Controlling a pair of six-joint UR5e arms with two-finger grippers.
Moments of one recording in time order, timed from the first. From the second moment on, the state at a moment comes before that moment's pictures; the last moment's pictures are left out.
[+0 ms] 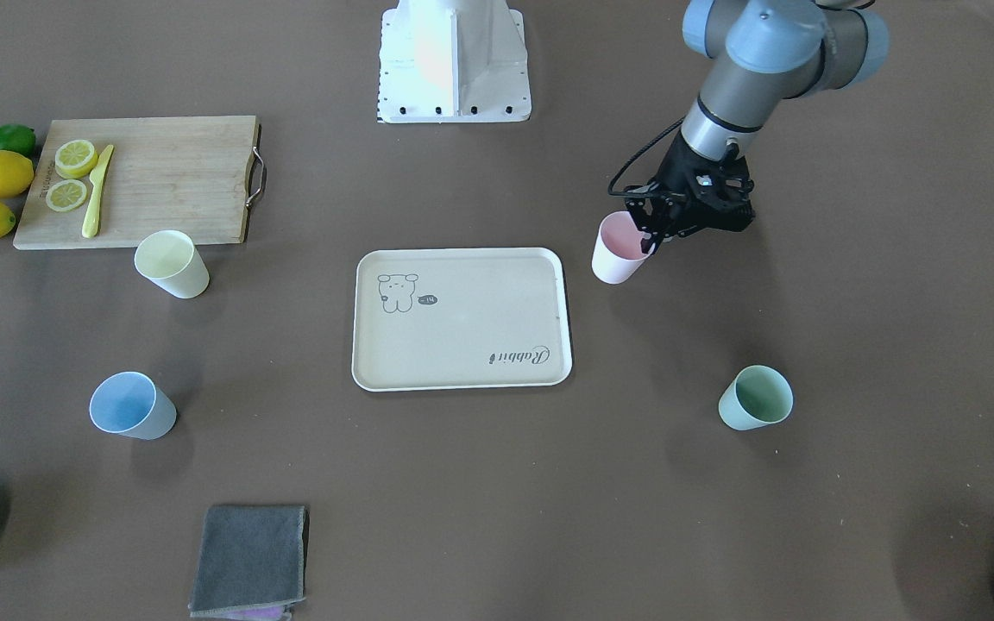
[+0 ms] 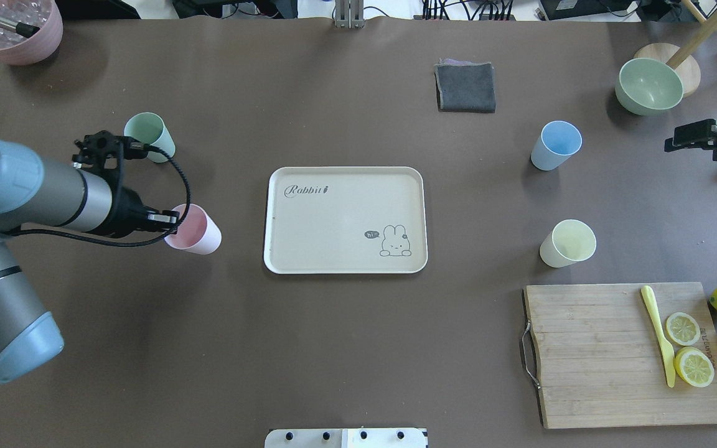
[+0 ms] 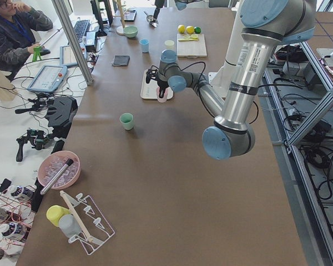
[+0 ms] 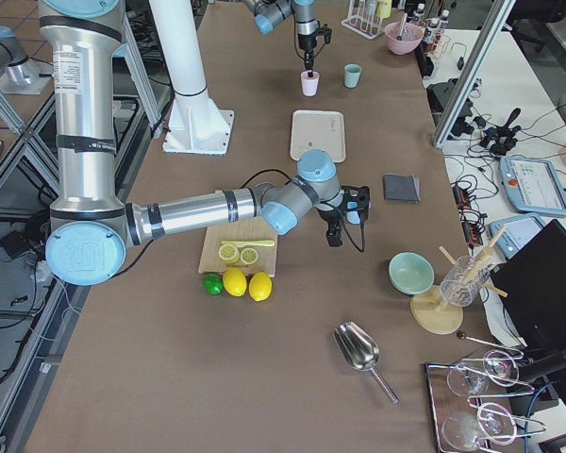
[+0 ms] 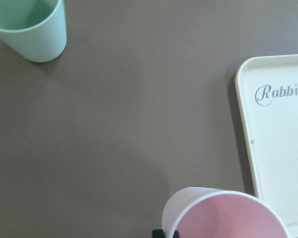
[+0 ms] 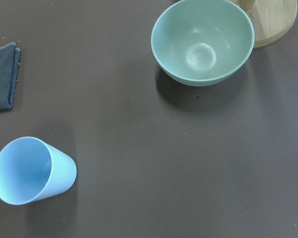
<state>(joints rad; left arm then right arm) -0.67 -1.95 -1.91 -1.73 -1.94 -1.05 1.17 -1.59 1.76 -0.97 2.15 0.91</state>
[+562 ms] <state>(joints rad) -0.58 -2.11 -1.82 -1.63 -1.87 -1.15 1.17 -1.59 1.76 -0.97 2.15 0.91</state>
